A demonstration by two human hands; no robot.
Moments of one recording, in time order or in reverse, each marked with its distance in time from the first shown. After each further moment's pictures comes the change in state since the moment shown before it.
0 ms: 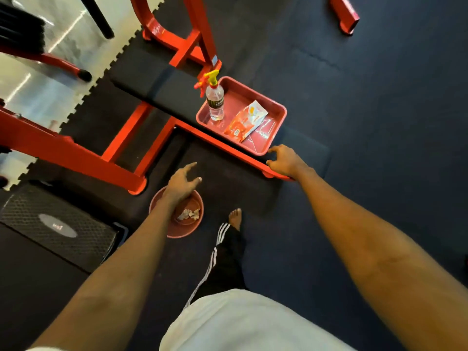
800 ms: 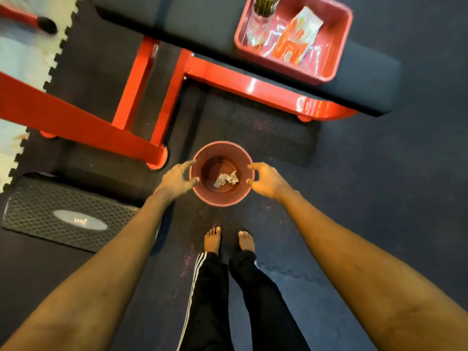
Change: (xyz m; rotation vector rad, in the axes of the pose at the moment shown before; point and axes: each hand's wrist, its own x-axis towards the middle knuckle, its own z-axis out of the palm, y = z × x) left_hand 0.062 -0.326 -0.061 0.246 -0.308 0.109; right_hand -0.005 -0.182 0.365 0.249 -0.072 0.168
